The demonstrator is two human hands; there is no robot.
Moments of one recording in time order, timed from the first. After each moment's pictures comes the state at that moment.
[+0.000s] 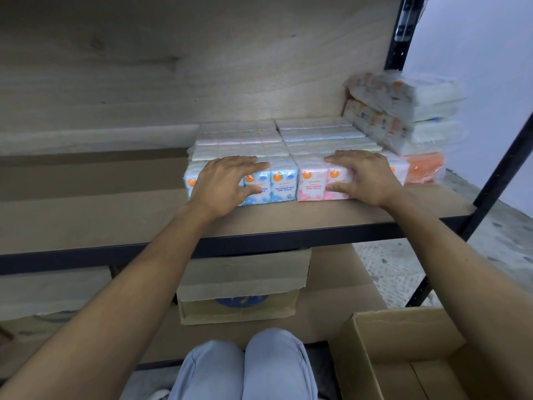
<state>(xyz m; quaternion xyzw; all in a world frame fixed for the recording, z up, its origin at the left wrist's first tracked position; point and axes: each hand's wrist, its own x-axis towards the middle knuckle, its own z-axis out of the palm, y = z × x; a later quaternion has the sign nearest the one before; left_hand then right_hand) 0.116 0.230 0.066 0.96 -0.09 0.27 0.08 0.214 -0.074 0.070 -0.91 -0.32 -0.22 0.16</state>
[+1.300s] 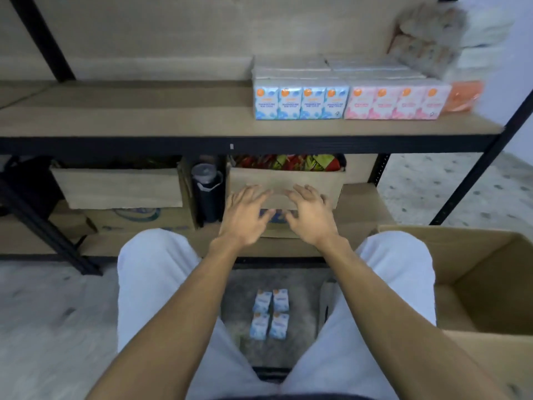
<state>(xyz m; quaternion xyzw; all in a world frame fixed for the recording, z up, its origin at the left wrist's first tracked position) -0.103 0.230 -0.094 0.98 0.04 0.13 0.13 -0.045 0.066 -0.091 -0.93 -0.29 -0.10 0.19</state>
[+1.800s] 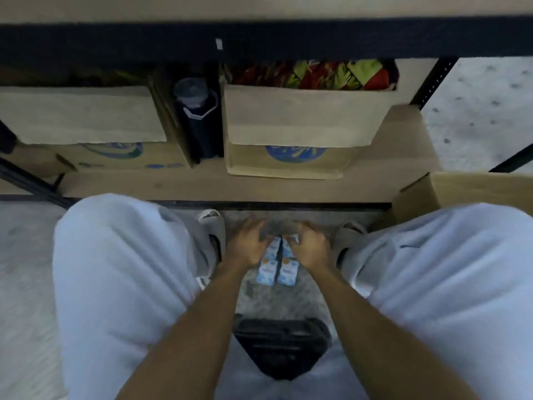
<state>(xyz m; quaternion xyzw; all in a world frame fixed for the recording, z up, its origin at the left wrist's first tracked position) -0.133 0.238 -0.301 0.95 0.13 -0.10 0.28 -0.078 0.075 -0.296 -0.94 -0.14 0.17 0.27</state>
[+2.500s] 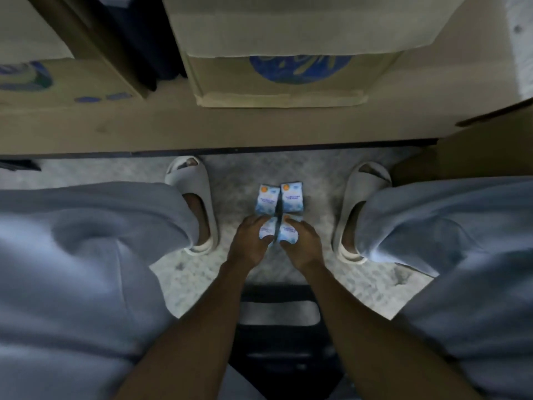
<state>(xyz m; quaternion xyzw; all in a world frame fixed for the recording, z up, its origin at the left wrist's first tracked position) -0.162 0.214 -0.426 0.86 0.22 -0.20 0.41 -0.132 0.069 -0.433 -0.88 0.01 0.28 0.38</state>
